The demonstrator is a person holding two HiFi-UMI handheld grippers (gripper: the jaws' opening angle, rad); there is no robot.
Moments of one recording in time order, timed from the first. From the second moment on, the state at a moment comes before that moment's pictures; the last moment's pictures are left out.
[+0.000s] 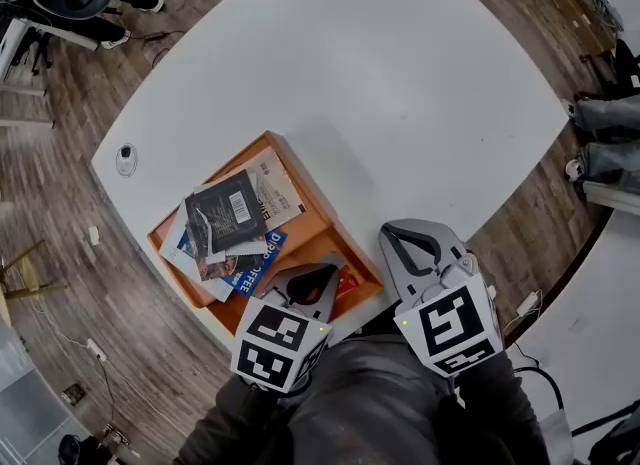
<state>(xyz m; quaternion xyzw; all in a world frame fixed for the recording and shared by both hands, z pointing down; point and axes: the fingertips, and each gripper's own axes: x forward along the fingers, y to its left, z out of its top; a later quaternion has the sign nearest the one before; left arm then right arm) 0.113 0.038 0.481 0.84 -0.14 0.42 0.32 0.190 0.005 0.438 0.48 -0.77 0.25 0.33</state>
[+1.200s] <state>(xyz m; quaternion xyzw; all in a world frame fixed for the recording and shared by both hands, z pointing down) 0.014 0.035 0.390 0.87 -0.33 0.22 0.29 0.049 0.020 0.407 0.33 -0.85 0.14 0.40</state>
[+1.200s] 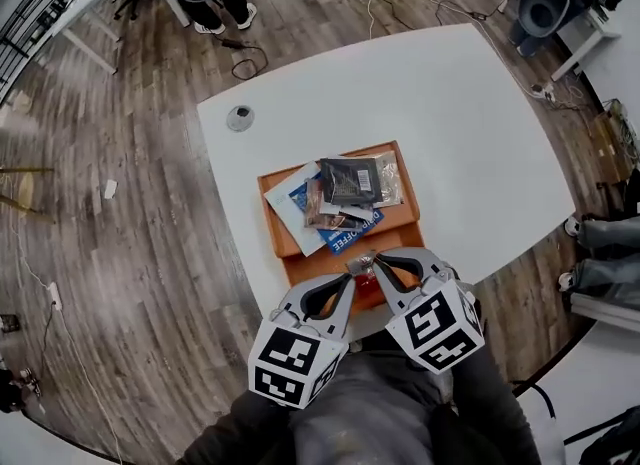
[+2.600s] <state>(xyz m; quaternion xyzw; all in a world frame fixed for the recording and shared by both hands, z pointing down) -0.032 0.023 0.411 0.85 -0.37 0.20 0.33 0.025 0.026 0.485 0.24 -0.79 0.18 0.53</state>
